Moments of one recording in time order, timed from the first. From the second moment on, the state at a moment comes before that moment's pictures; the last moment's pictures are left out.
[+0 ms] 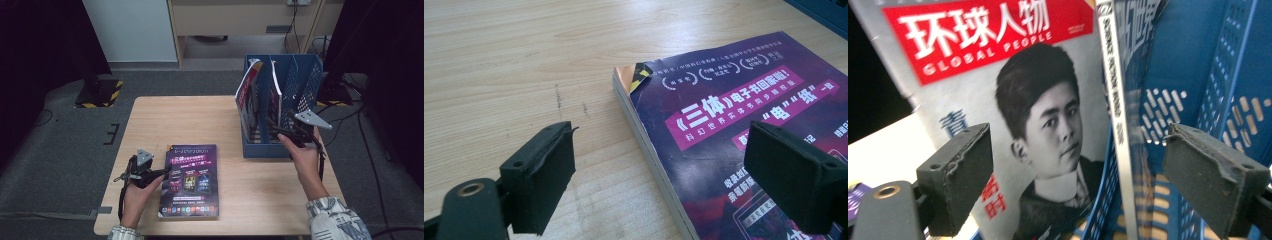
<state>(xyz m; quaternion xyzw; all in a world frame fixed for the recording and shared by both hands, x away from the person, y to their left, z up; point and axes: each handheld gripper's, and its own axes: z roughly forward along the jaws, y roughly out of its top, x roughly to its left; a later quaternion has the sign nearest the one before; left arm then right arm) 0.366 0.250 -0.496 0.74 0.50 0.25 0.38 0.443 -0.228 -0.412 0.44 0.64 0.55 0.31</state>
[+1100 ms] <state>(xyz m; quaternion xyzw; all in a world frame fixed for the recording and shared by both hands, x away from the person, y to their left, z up) 0.363 0.237 -0.499 0.75 0.49 0.22 0.39 0.370 -0.176 -0.456 0.35 0.72 0.53 0.28</state>
